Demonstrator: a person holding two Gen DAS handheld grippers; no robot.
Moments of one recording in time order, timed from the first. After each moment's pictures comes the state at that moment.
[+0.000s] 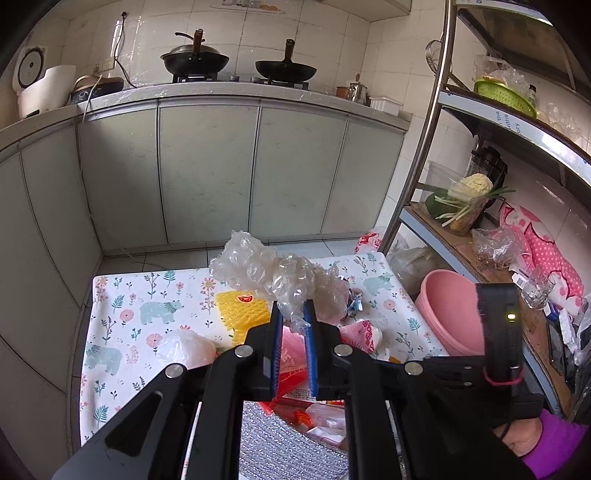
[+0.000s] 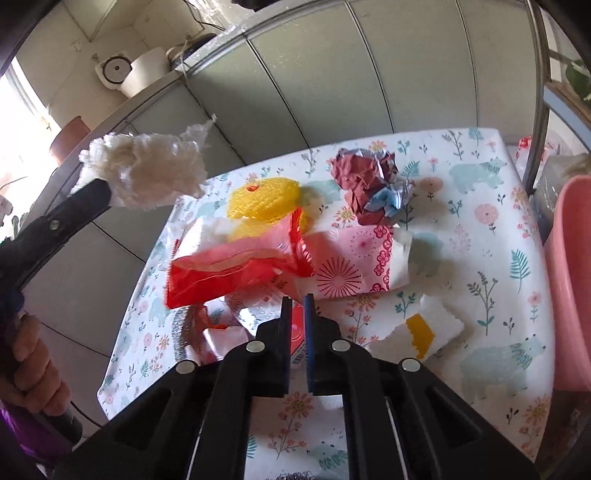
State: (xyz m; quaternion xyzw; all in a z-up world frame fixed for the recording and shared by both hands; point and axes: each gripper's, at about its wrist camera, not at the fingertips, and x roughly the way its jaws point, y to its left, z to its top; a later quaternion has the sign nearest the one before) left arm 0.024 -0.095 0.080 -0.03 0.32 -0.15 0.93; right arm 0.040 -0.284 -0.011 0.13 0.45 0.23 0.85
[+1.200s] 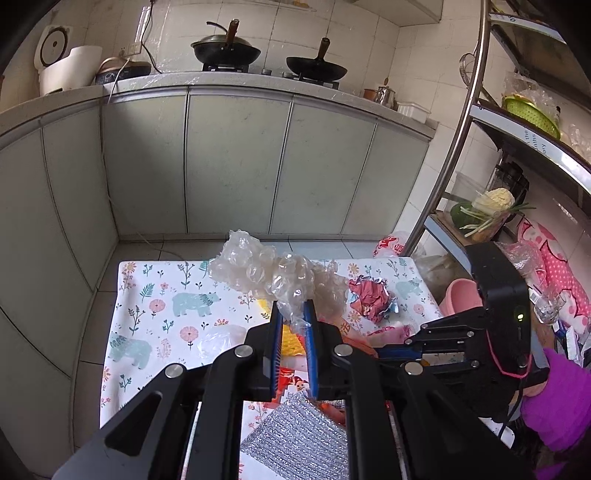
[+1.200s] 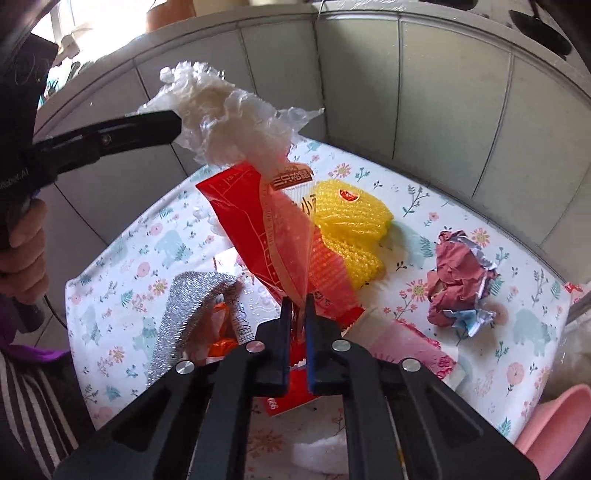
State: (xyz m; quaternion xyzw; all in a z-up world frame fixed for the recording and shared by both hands) left arm 0.034 -0.052 0.073 -0.05 0.33 -0.12 0.93; right arm 0.078 -0.226 0.006 -0.10 0.44 0.38 0.81
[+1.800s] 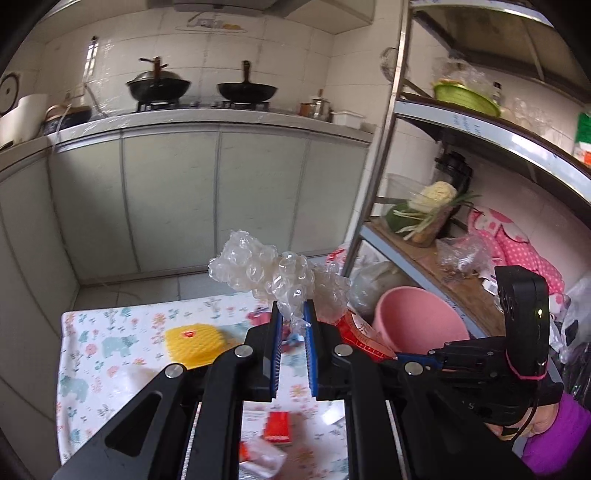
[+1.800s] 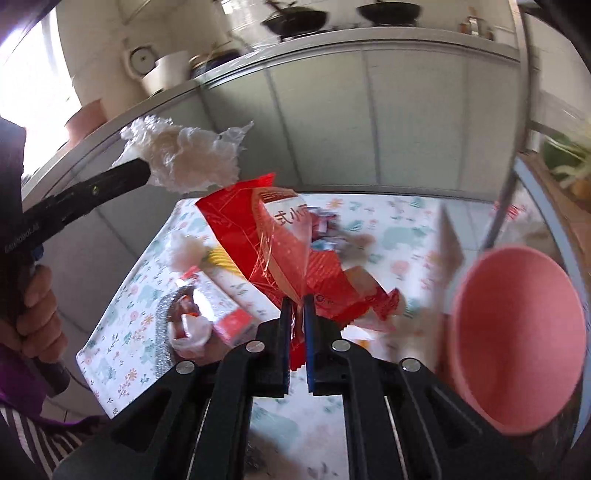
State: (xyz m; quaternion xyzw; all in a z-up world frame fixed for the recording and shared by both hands) left arm 0.017 -0.167 0.111 -0.01 0.28 -0.21 0.94; right arm 0.016 -0.369 0.041 0.06 0.41 0.20 0.89
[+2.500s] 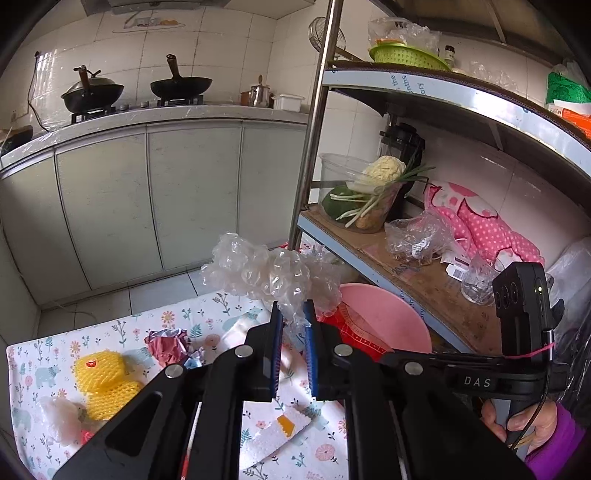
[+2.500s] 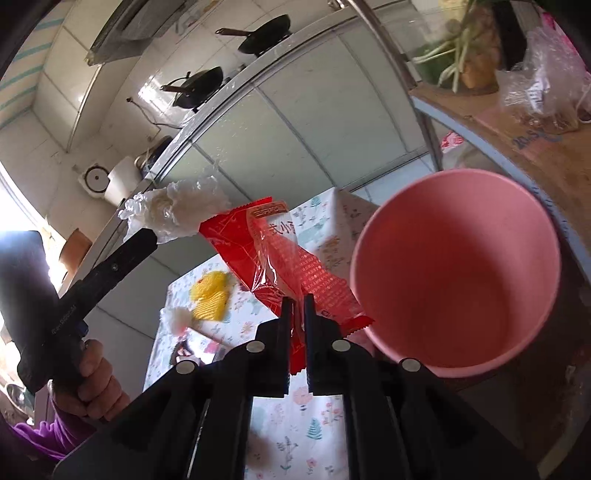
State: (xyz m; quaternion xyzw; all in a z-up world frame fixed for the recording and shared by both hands) left arm 0.037 -0.290 0.100 0.02 0.29 -0.29 0.91; right arm -0.004 -0.490 0.014 0.28 0.38 0.14 0.87
